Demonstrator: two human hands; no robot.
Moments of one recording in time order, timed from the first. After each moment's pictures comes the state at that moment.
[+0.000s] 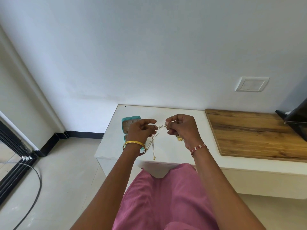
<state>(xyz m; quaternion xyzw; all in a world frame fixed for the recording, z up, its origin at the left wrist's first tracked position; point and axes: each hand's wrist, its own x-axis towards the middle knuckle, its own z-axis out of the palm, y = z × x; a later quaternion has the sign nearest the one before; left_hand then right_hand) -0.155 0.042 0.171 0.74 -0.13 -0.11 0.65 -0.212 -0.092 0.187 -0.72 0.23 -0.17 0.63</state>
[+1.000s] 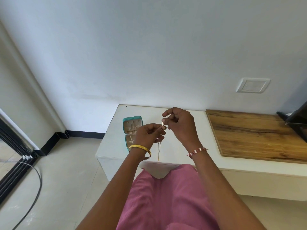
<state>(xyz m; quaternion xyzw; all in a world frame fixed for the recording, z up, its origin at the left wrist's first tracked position) -0.164 0.033 0.166 0.71 -0.16 -0.16 0.66 -0.210 -0.076 0.199 -0.83 0.15 -0.24 0.48</state>
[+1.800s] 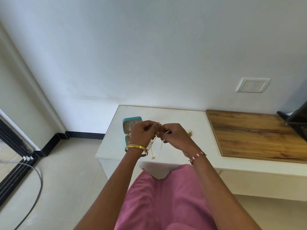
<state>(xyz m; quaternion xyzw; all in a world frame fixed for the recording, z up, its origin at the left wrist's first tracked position) -0.153 0.038 0.166 0.78 -0.18 -0.04 0.59 -0.216 -0.072 0.182 -0.84 0.13 -0.06 0.52</state>
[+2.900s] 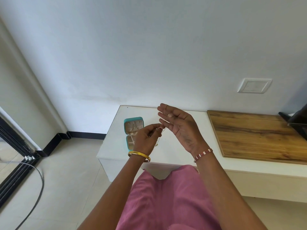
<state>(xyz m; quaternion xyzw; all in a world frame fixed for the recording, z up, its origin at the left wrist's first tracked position) -0.167 0.037 0.160 0.75 -0.21 -0.05 0.63 -0.215 -0.075 0.202 -0.56 0.04 -0.14 0.81</state>
